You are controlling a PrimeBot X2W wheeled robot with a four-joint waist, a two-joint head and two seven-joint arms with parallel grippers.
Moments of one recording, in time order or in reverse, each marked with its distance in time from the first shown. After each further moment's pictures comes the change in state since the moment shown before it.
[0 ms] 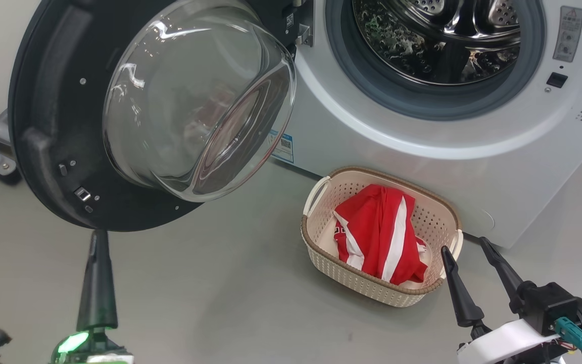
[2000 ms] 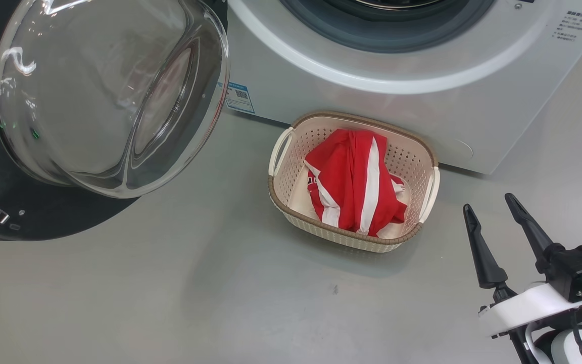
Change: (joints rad) left arm -0.584 0.356 0.429 0.716 -0.707 0.200 0.392; right arm -0.079 -0.063 -0.038 -0.091 -0.010 0.007 0.064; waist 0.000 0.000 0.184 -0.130
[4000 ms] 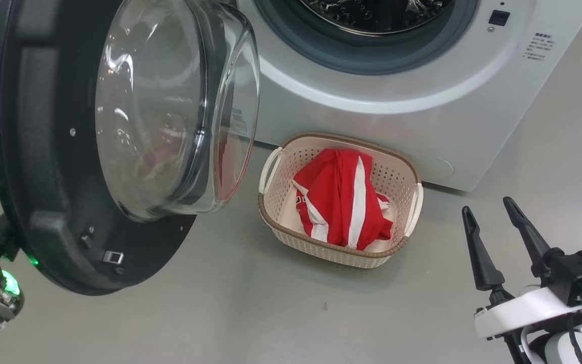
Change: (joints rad) left arm 0.120 -0.044 -0.202 -0.060 -0.036 -0.228 0.385; right arm 0.000 0.022 -0.004 0.035 0.021 -0.010 -0.049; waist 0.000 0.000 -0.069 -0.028
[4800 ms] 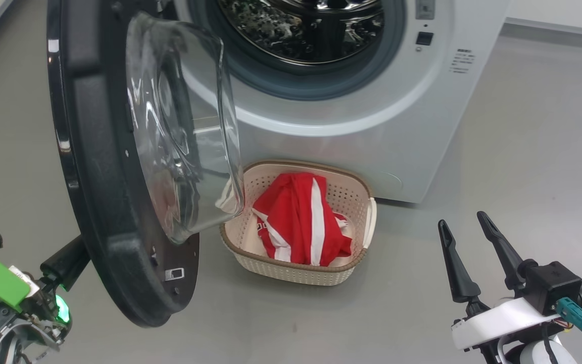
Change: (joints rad) left arm 0.122 -0.044 -0.091 -0.156 0.009 -0.002 0.074; right arm 0.005 0.057 0.046 0.054 0.013 0.000 -0.031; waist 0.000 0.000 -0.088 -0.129
